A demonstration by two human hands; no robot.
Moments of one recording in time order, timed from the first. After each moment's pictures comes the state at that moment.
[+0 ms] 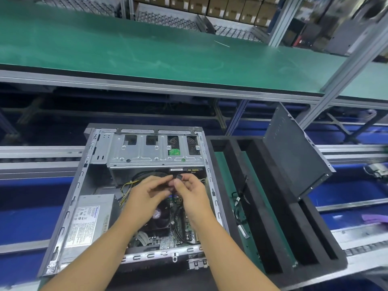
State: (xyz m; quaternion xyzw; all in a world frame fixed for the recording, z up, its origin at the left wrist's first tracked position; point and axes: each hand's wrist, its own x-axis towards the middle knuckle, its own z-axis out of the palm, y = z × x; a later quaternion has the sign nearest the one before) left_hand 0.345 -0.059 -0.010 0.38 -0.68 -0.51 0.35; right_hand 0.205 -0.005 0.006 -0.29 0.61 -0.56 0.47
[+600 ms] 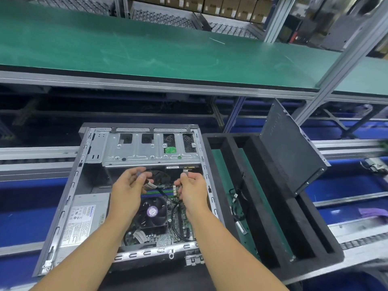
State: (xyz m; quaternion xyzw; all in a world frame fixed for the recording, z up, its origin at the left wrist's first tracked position) left_hand 0.352 -0.073 -0.022 0.50 -0.55 -0.51 0.44; right_hand 0.197 -0.020 -0.002 -0.18 0.69 -0.56 0.42
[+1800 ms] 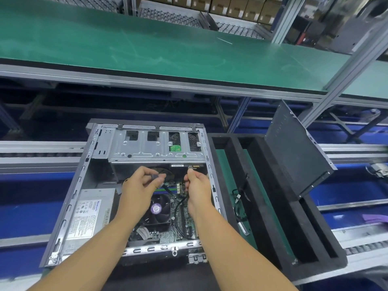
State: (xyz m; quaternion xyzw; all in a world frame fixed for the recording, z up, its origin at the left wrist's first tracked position) left_hand 0.348 -0.058 -0.005 0.51 -0.62 -0.48 0.37; right_hand 0.196 -0.030 -0.011 -0.11 0.67 -0.60 0.43
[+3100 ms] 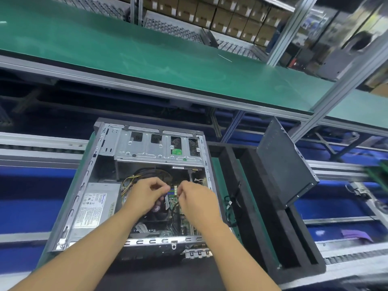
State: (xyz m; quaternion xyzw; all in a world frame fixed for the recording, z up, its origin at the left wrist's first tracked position) left_hand 0.349 -0.063 -0.020 0.48 -0.63 -0.55 0.27; right_hand 0.206 0.027 0.051 -0.65 0.75 -0.10 0.08
